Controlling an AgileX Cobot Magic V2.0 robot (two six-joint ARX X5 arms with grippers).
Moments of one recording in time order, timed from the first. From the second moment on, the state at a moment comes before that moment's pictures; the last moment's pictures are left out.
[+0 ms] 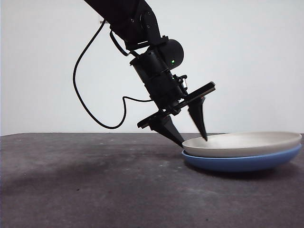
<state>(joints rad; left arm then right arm) -0.66 2.32 2.00 -0.77 0.35 -0.33 0.10 0.70 1.20 -1.15 -0.31 -0.01</state>
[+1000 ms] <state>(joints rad) -0.63 2.32 2.75 -1.29 0.34 -0.17 0.10 0.70 1.20 -1.15 -0.31 -0.01</state>
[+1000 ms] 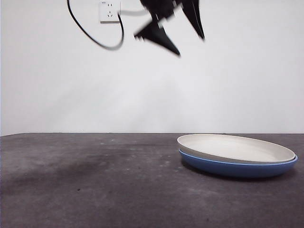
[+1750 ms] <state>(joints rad) -0.51 2.07 3.10 -1.42 0.29 -0.14 0.10 0.70 1.20 -1.16 -0.28 -0.01</state>
